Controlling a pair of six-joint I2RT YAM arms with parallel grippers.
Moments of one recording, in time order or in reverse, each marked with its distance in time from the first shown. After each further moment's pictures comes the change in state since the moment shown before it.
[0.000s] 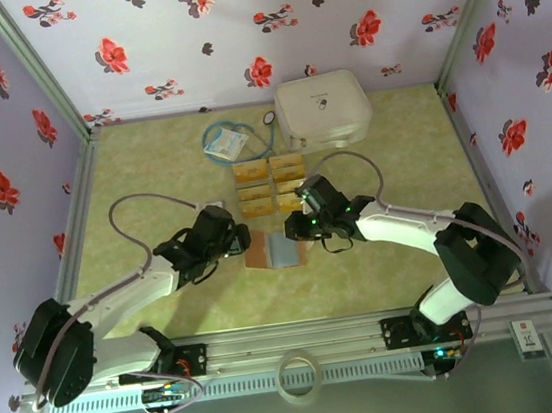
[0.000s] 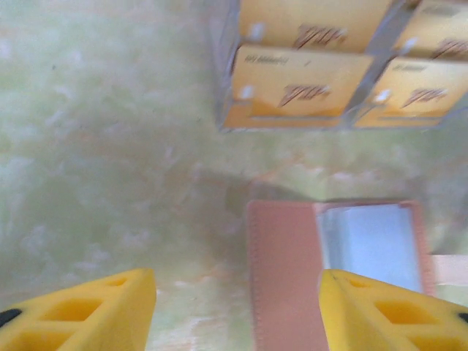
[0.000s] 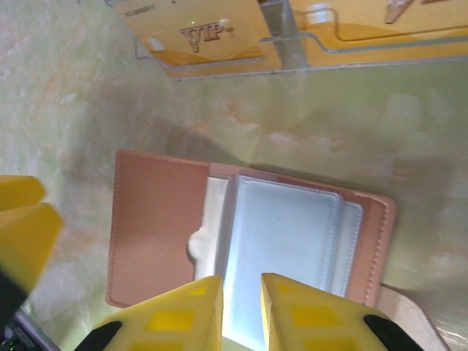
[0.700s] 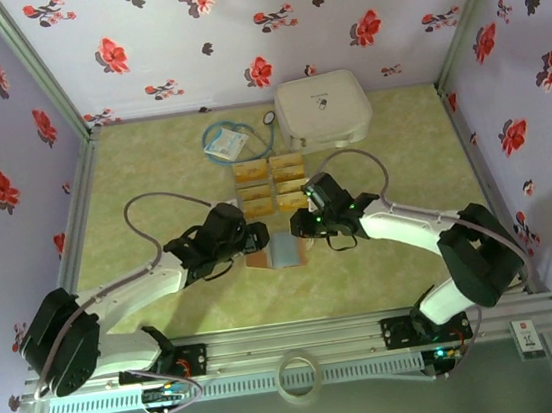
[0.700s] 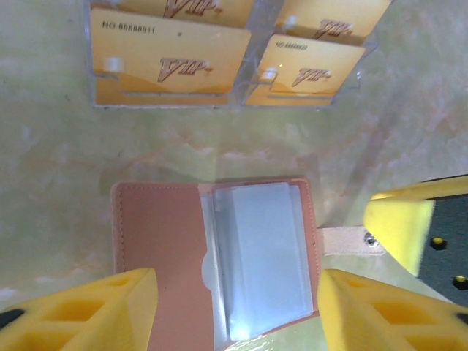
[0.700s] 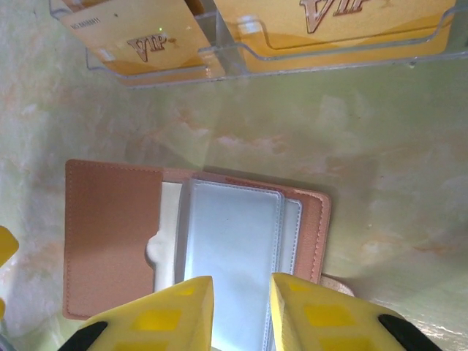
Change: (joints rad) left arm -0.070 0.089 0.028 0.079 0.129 -0.104; right arm -0.031 0.004 0.002 -0.036 0.017 -0.013
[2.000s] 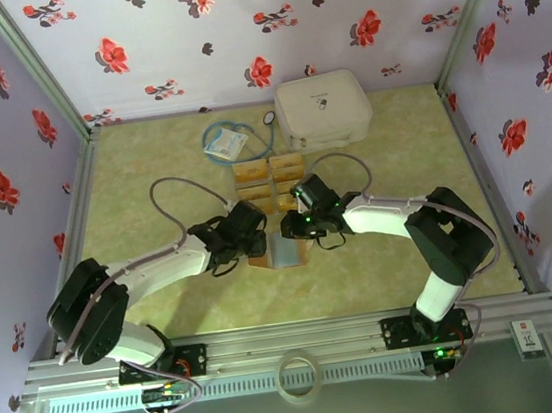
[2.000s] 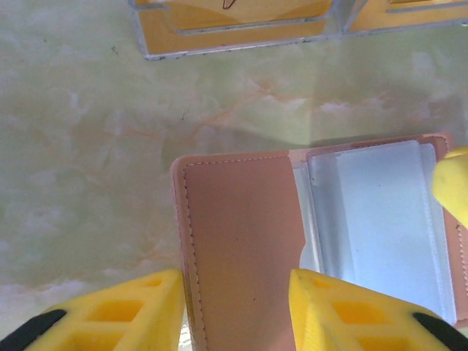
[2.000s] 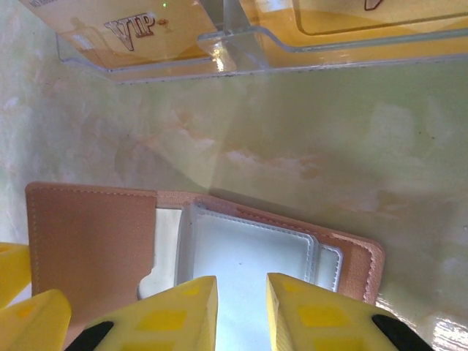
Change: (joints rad) left arm -0.052 0.184 0.174 -0.236 -0.142 0.121; right arm 0.000 0.163 0.048 0.098 -0.064 0.005
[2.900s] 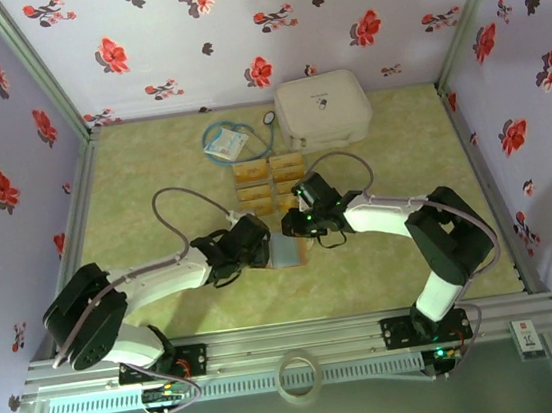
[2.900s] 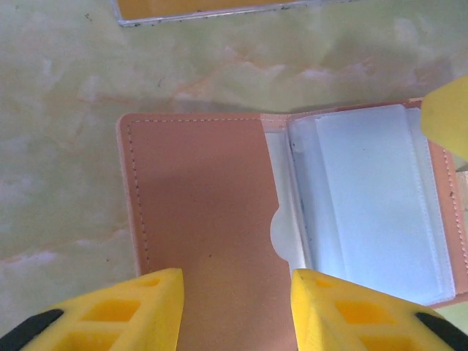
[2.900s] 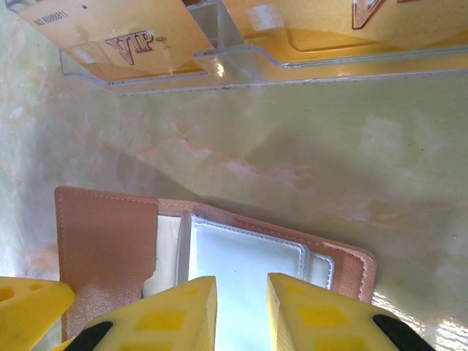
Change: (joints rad) left arm -0.066 -0.019 -0.134 0.143 -0.031 -0.049; right arm -0.017 0.000 0.000 0.005 -0.008 0.004
